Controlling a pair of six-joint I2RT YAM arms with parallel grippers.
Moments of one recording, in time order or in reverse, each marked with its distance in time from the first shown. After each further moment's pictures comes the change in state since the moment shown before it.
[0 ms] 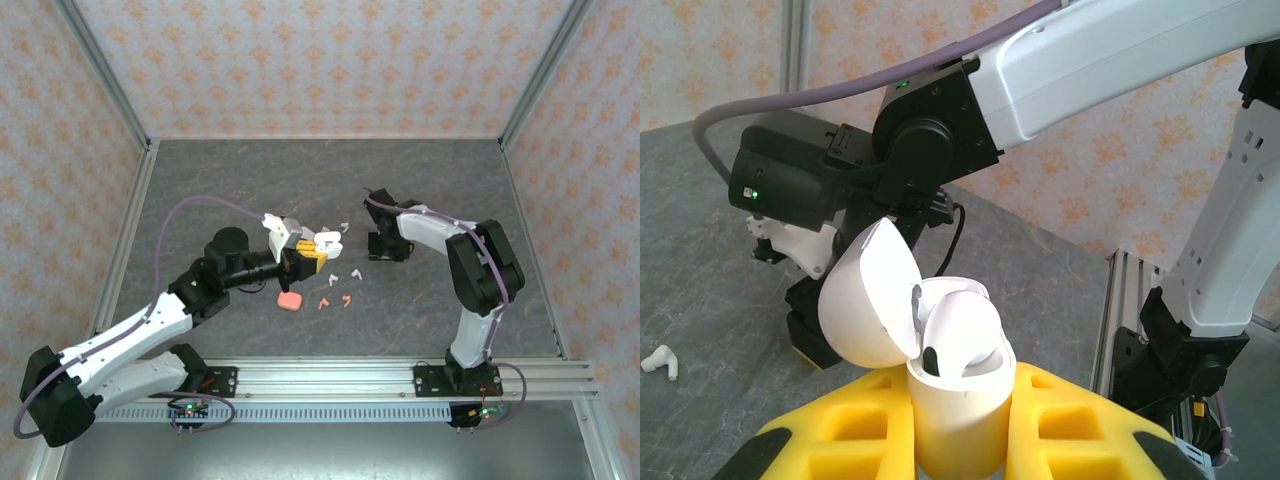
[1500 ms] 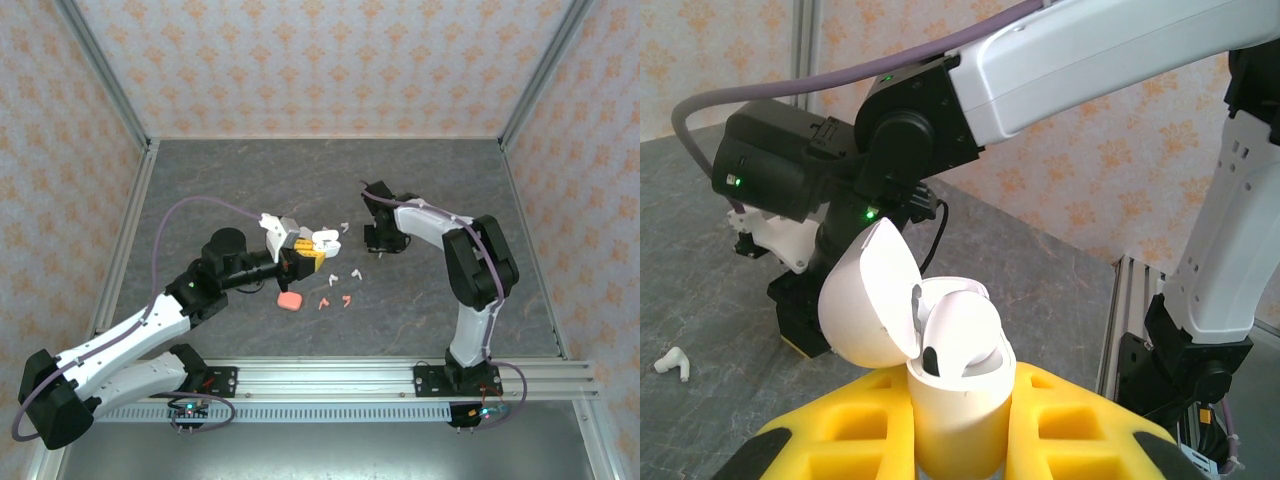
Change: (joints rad) left arm 0.000 -0.019 0.000 -0.010 -0.019 0.000; right arm -0.006 0.037 0.079 0.015 -0.014 -0.054
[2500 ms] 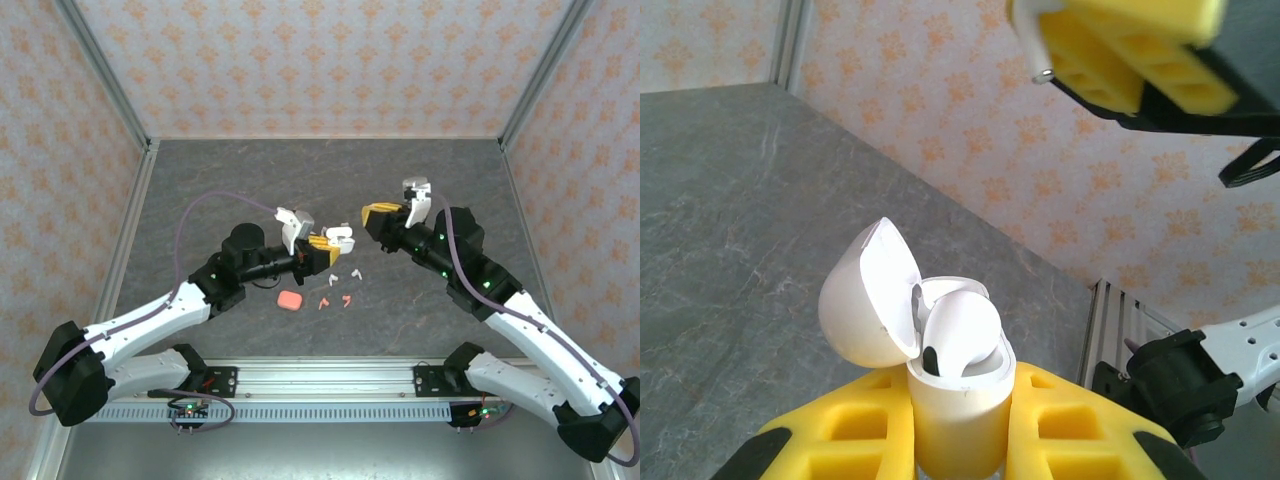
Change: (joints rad) left arm -0.025 0.167 0.009 0.176 0.001 -0.144; right arm 0.245 -1.018 -0.336 0.539 -0.129 -0.015
